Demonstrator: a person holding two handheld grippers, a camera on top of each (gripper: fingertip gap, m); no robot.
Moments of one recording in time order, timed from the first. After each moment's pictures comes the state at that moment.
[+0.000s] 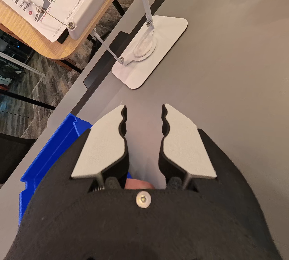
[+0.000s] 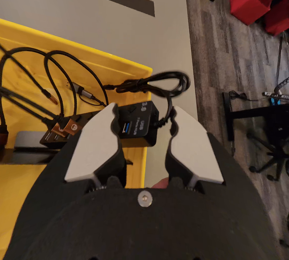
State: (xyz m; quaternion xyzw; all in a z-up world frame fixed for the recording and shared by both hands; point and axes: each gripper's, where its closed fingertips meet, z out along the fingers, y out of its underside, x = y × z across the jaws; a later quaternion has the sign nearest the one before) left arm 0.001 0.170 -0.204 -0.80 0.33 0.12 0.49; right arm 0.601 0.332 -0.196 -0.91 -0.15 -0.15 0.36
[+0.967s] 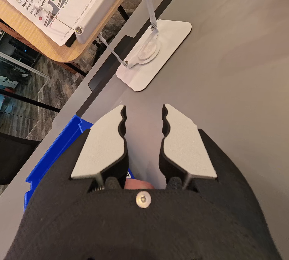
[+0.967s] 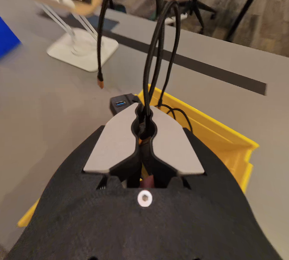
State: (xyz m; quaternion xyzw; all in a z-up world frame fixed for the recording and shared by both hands) left arm -0.002 0.173 -0.199 -0.79 0.33 0.13 0.50; right arm 0.458 0.313 -0.153 -0.82 -0.30 0.19 0.45
